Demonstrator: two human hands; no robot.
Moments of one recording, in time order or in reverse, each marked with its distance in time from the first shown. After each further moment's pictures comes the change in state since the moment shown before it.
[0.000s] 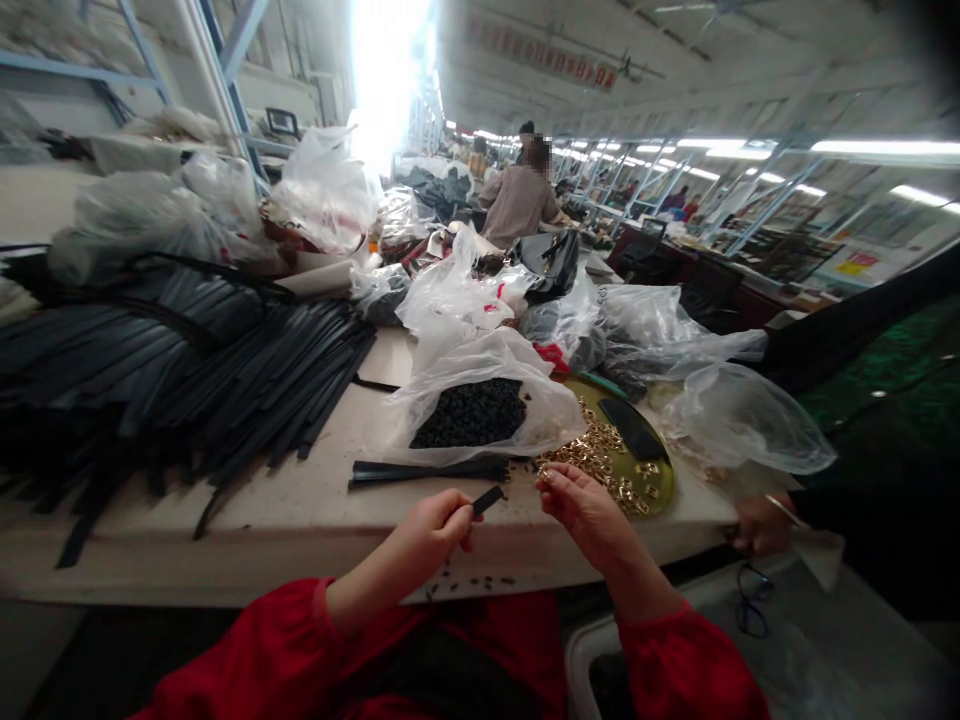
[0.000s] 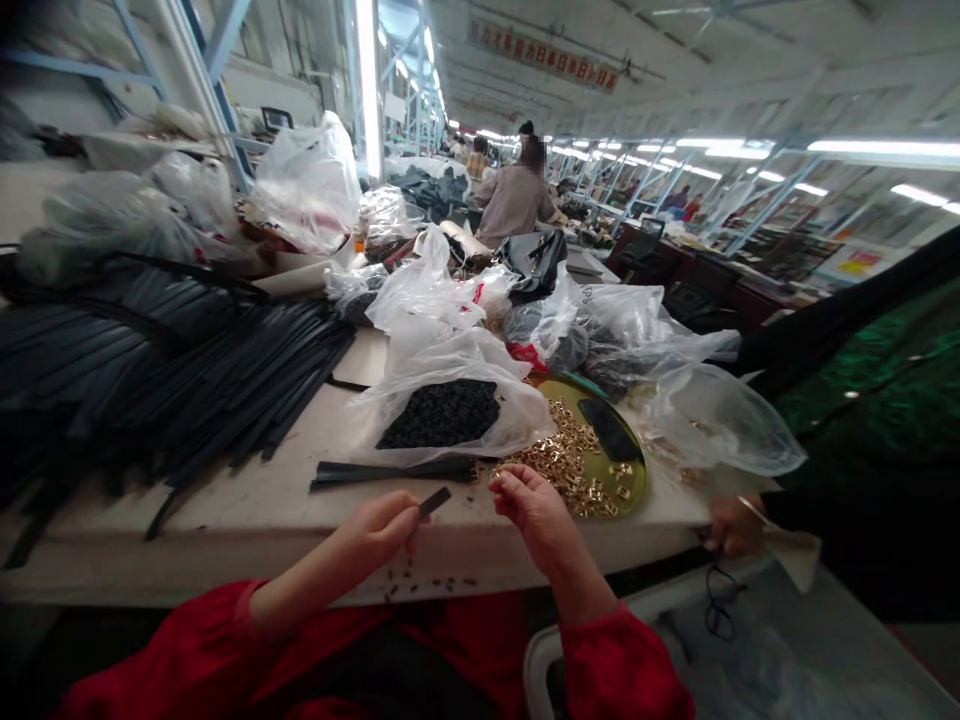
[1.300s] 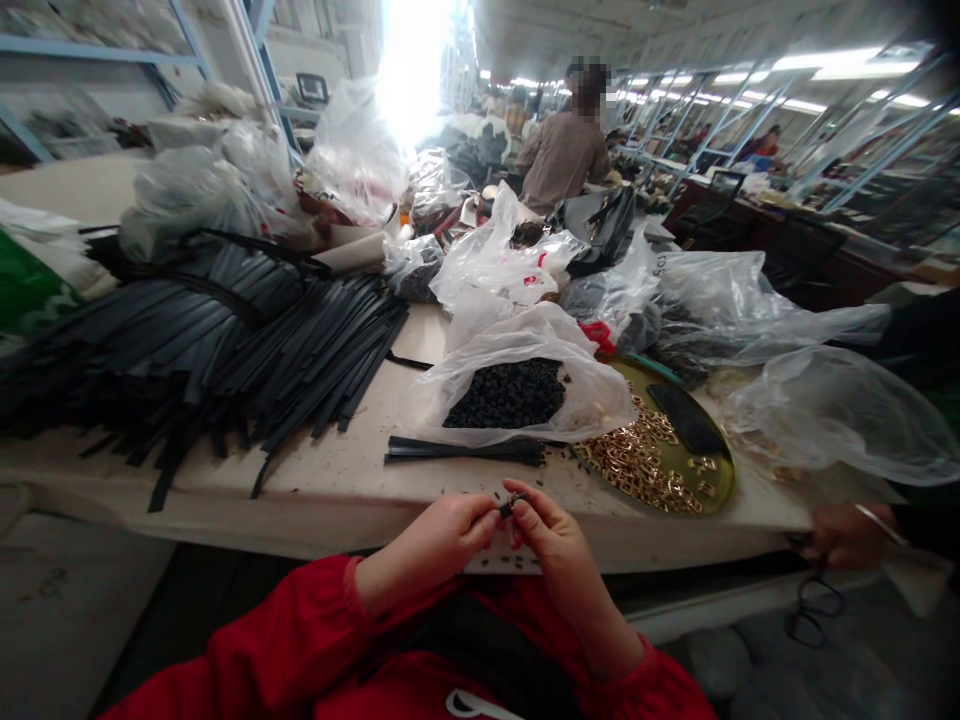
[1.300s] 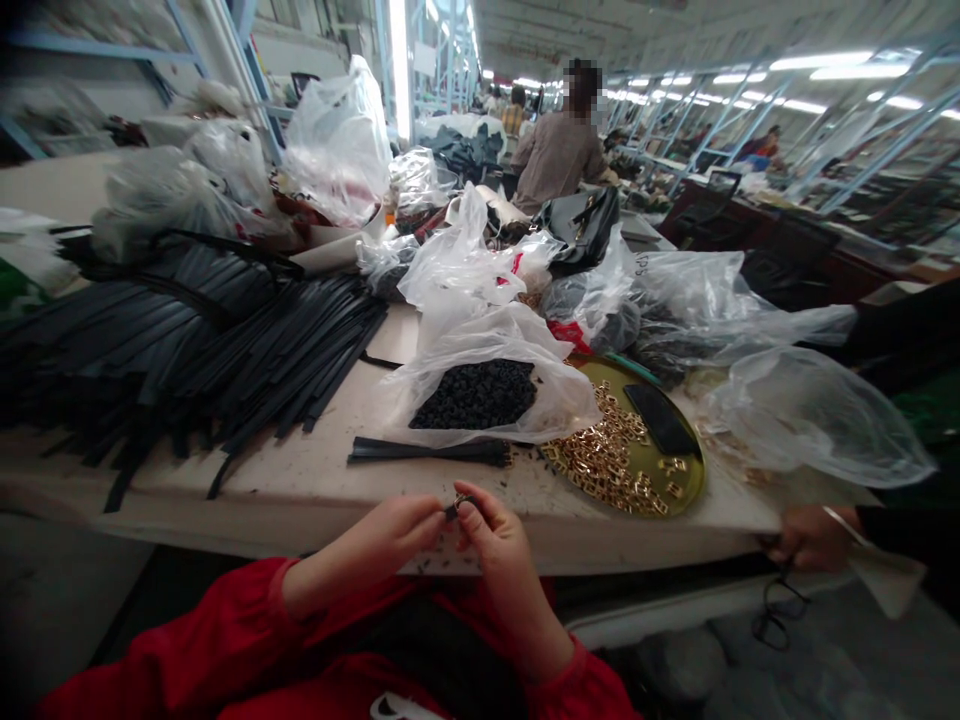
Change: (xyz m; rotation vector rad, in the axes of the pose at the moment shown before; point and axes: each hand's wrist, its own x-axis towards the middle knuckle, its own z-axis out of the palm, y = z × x) left_hand -0.016 0.000 -0.009 0.221 -0.132 0.070; right_hand -0.042 0.039 0.078 -0.001 -0.113 0.005
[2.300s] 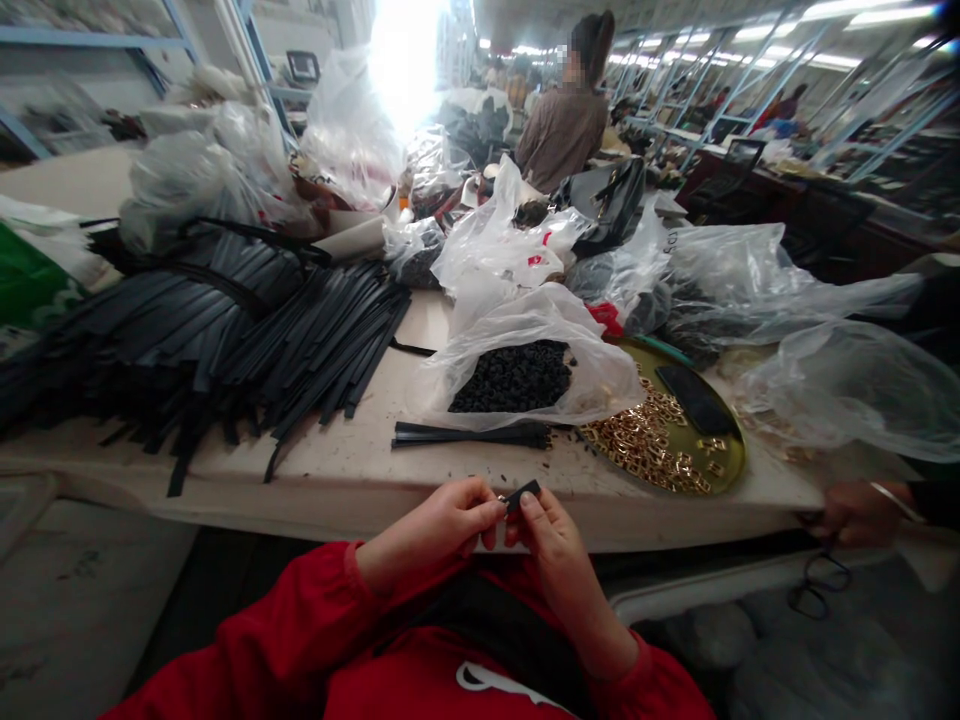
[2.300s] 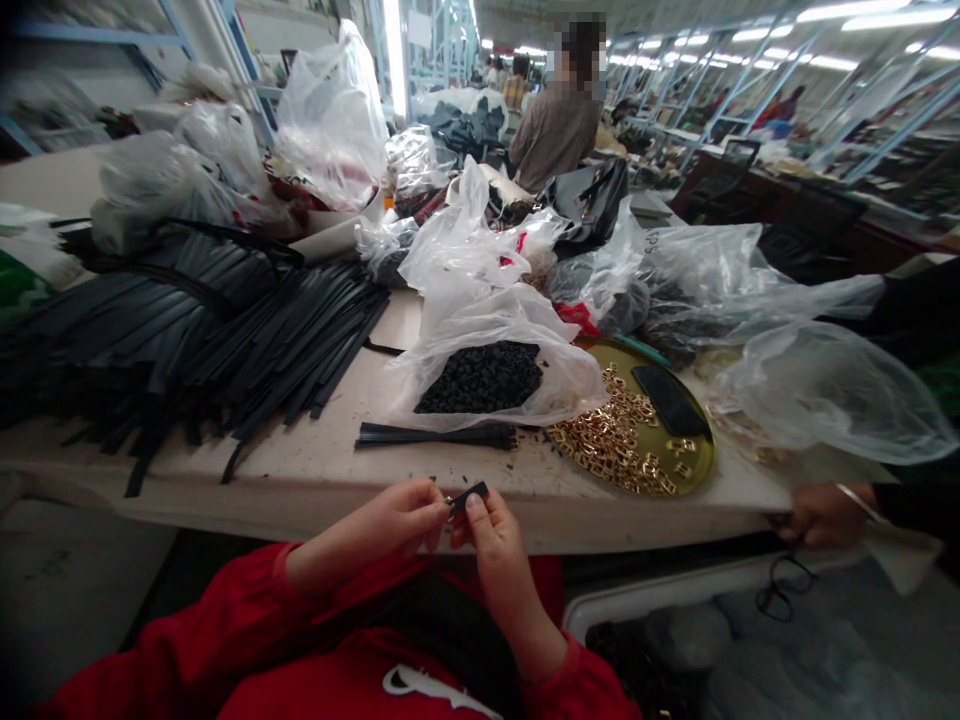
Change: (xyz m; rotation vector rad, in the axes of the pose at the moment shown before) left_hand -0.009 -0.013 0.005 -0.532 -0.110 -0.210; right_hand -0.017 0.014 0.010 0.087 0.010 0.001
